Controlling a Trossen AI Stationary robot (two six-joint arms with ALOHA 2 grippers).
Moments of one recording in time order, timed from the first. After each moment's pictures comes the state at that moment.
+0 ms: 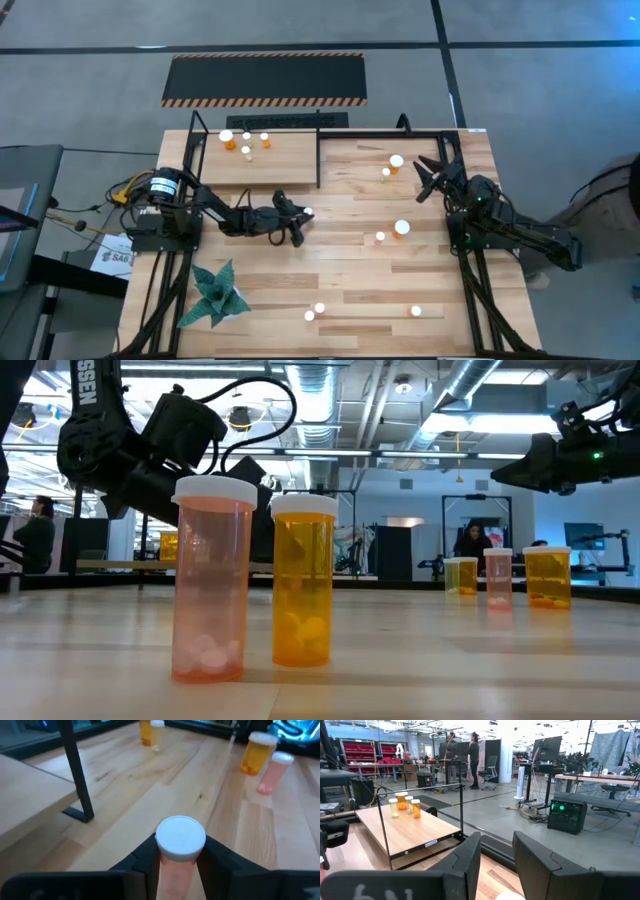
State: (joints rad) left arm -0.04 1.85 0.48 1.01 -0.41 -0.27; right arm -0.46 0.01 0.01 0.08 0.34 -0.03
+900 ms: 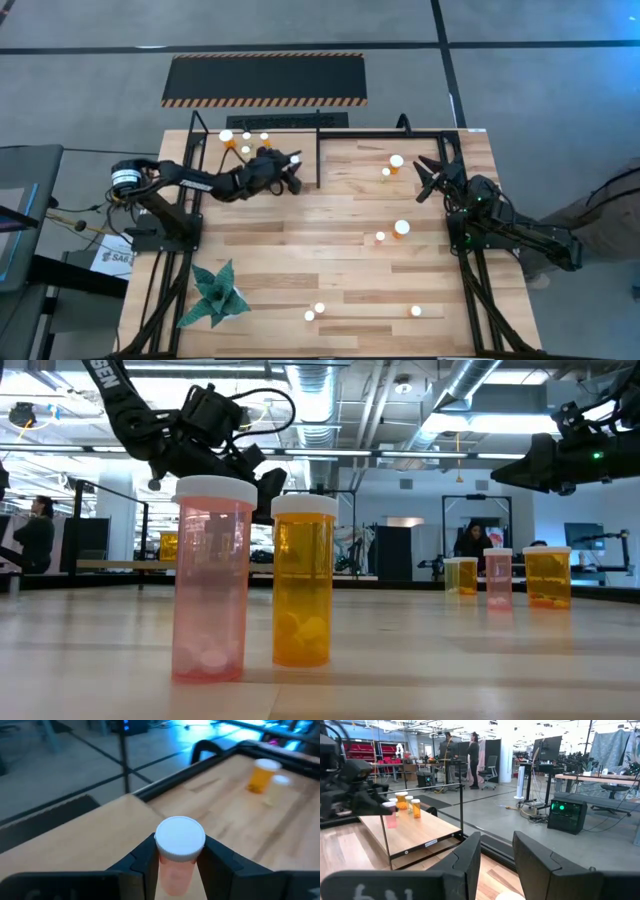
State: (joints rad) left arm 0.35 1.56 0.59 0.60 -0.39 -0.22; right arm -0.46 0.01 0.01 0.08 0.34 -0.03
